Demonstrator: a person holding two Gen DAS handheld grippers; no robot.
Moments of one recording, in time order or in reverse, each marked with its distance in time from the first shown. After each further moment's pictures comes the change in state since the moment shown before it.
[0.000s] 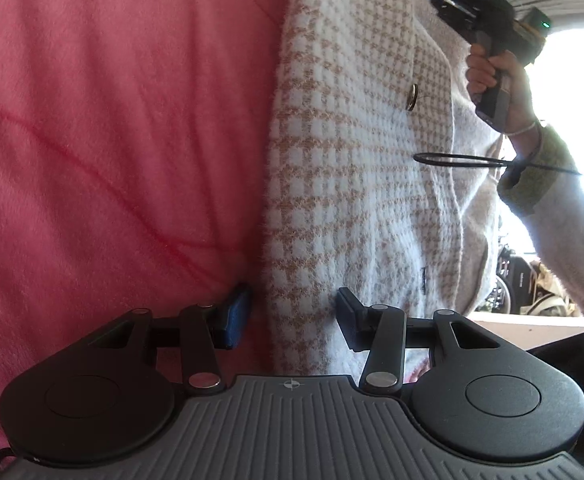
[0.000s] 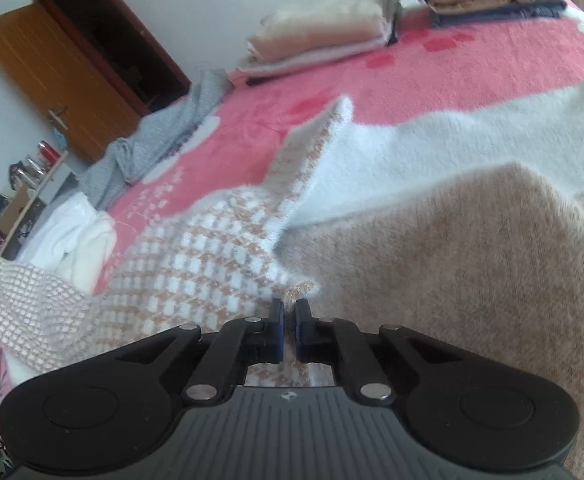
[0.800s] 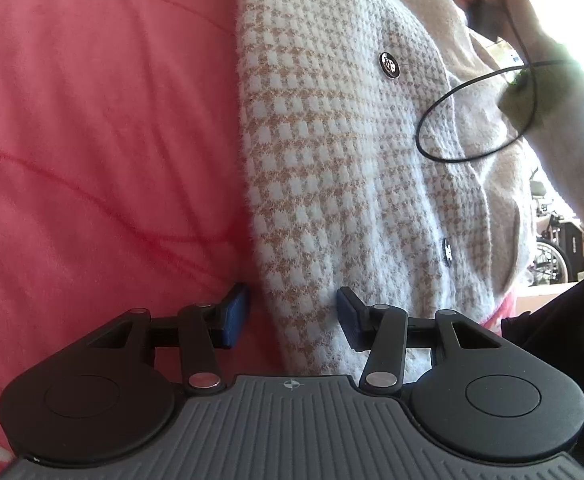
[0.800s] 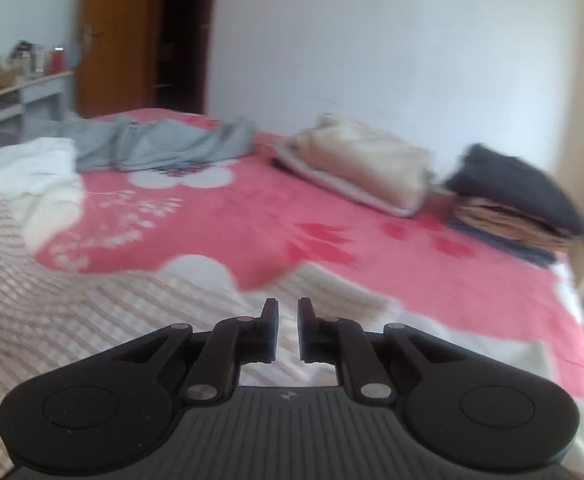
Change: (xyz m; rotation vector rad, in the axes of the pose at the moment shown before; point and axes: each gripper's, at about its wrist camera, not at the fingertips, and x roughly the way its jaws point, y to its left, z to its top) left arm -0.004 -0.035 -0.017 0.165 -0.043 0.180; right arm 0.024 0.102 0.019 -0.561 -0.151 -0.257
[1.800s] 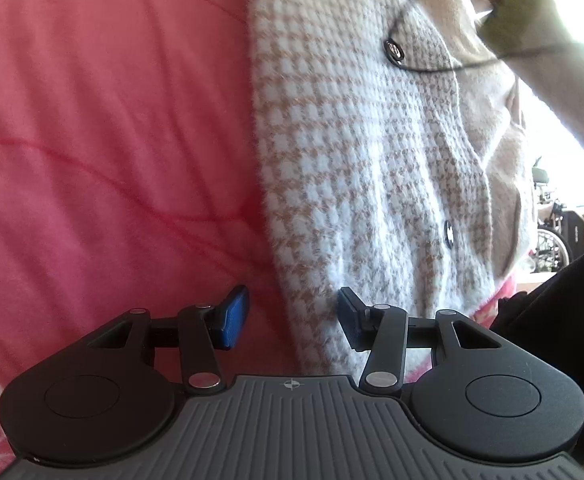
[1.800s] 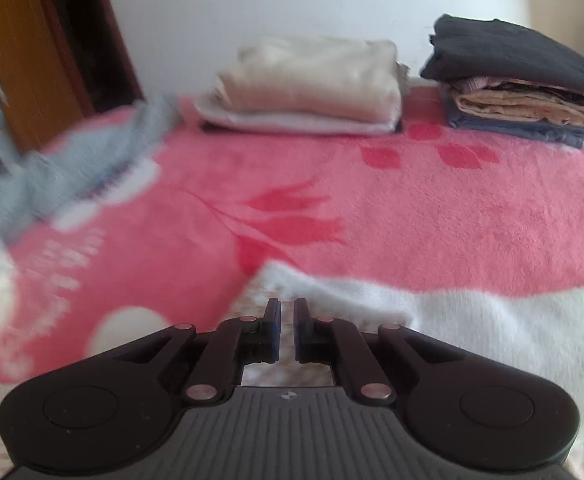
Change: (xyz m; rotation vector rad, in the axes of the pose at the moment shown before) left arm -0.012 0.005 0.003 -0.028 0.047 -0.003; right arm 0.072 -0.075 0.025 0.396 0.122 0.038
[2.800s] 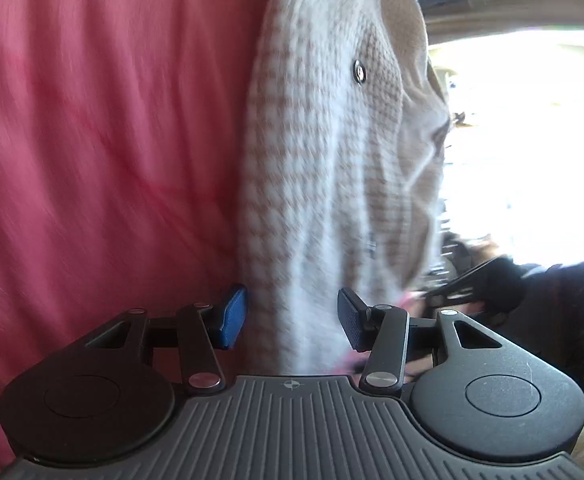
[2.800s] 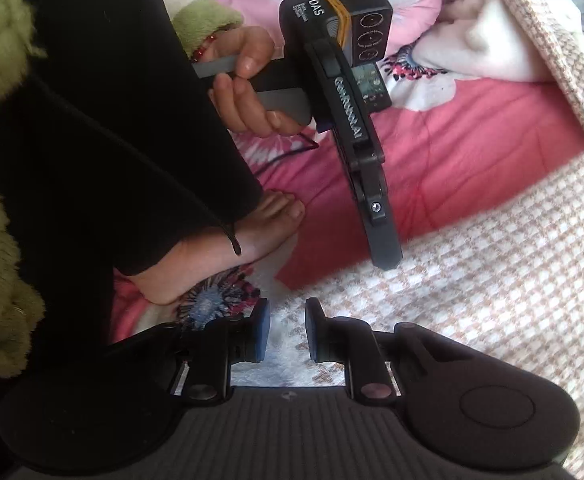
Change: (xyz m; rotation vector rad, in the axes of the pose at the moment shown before) left arm 0.014 0.048 -0.007 -0.242 0.084 -0.457; right arm -0.265 0.234 -0.309 -0.892 0.580 0.758
